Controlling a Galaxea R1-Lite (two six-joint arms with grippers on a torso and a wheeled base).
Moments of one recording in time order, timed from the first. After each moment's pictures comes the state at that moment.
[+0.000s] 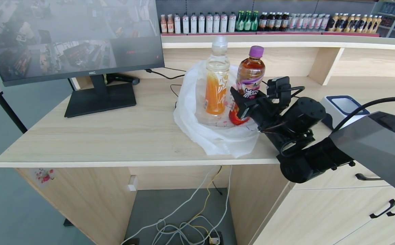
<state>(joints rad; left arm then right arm) 0.00 0.00 0.00 0.00 0.00 0.00 0.41 2.23 -1.21 -1.51 0.10 -0.06</state>
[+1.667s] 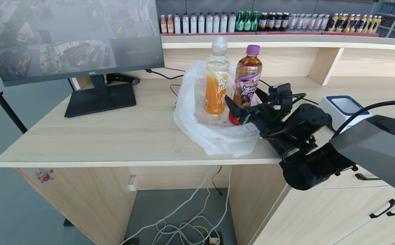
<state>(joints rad) 0.00 0.00 0.00 0.00 0.00 0.00 0.41 2.22 -1.12 -1.56 0.08 -0.07</state>
